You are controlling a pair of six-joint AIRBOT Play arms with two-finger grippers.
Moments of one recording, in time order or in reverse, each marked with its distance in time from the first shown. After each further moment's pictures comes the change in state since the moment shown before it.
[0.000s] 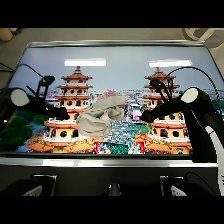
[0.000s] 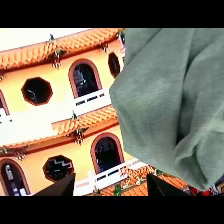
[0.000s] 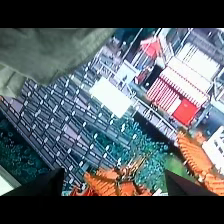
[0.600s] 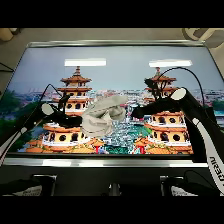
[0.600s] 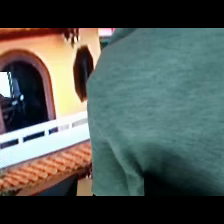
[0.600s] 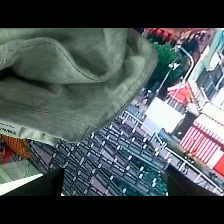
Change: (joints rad) left arm -0.002 -0.248 -0.199 -0.316 0.343 0.086; right arm 0.034 -0.191 0.012 0.222 -0.079 -0.002
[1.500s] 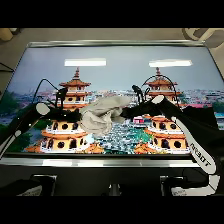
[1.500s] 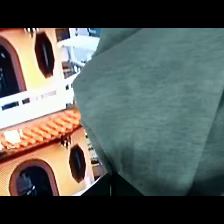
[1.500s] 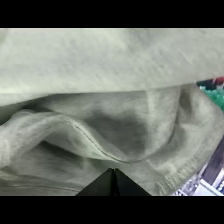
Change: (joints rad) left arm 0.000 0.106 -0.002 -0.021 0.087 0.129; right arm 0.127 -0.173 0.006 0.257 -0.164 -0.004
